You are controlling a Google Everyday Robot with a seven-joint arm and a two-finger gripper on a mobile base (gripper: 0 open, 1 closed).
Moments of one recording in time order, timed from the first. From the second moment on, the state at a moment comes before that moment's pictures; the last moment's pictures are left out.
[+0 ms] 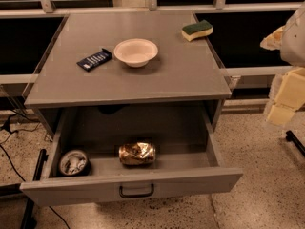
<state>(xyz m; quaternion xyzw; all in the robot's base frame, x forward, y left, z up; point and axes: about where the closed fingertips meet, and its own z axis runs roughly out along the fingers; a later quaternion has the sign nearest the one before) 0.438 -0.217 0.977 -0.60 0.78 -0.04 0.16</state>
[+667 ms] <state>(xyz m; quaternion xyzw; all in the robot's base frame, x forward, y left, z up) 0.440 -0.214 0.962 -0.59 0.79 -0.03 0.17</state>
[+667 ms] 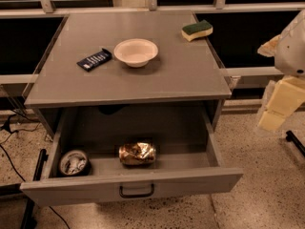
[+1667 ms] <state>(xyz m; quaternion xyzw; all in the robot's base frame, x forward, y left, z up) 0.450 -0.184 0.903 -0.54 0.80 0.05 0.23</state>
